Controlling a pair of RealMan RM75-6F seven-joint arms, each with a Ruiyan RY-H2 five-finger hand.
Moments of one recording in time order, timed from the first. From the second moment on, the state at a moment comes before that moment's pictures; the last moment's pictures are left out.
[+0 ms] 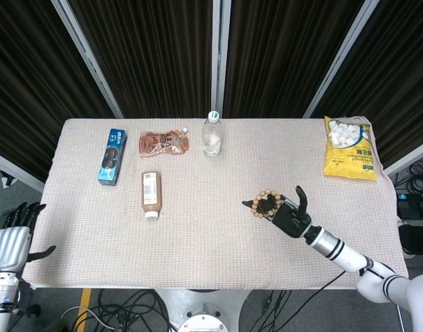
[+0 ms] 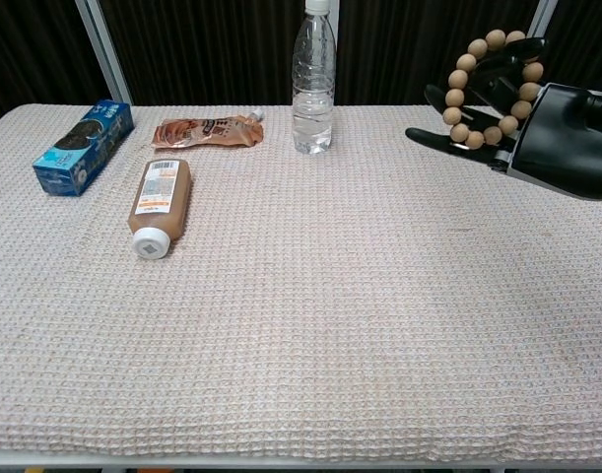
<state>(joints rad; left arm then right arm) -0.08 -1.28 -0.05 -1.42 1.43 1.42 -0.03 0.71 -1.52 -0.17 -0.97 -1.83 1.41 2.67</state>
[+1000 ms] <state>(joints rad) -0.08 -1.29 -0.05 -1.40 1.43 1.43 -0.04 0.68 -1.45 -0.15 -1.13 -1.72 1.31 2.16</state>
